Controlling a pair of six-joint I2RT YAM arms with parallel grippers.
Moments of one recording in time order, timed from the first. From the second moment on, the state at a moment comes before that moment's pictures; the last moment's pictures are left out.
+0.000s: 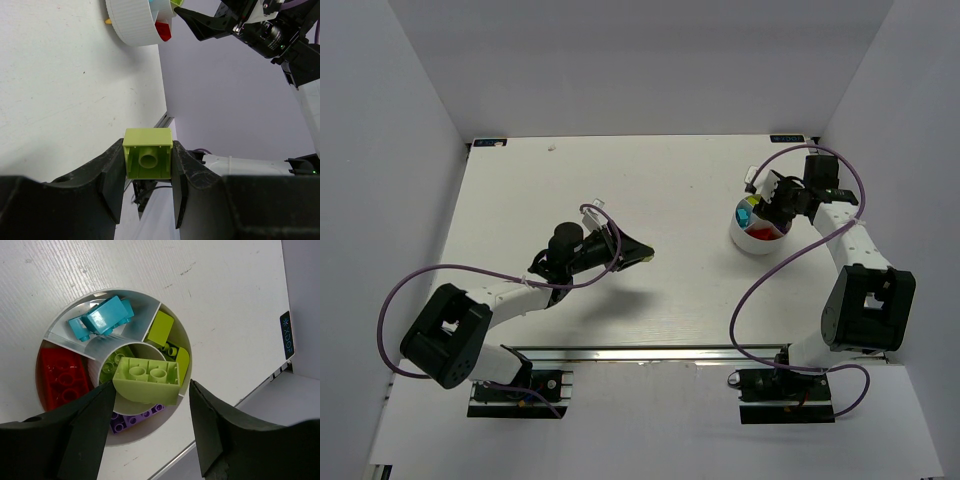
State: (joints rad) left arm -0.57 1.38 0.55 0.62 0.49 -1.16; right arm -0.07 1.52 1.18 -0.53 -0.49 -1.23
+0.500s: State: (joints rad) left arm -0.57 1.38 0.55 0.62 0.49 -1.16; right arm -0.07 1.49 1.20 -0.59 -0.54 -1.22
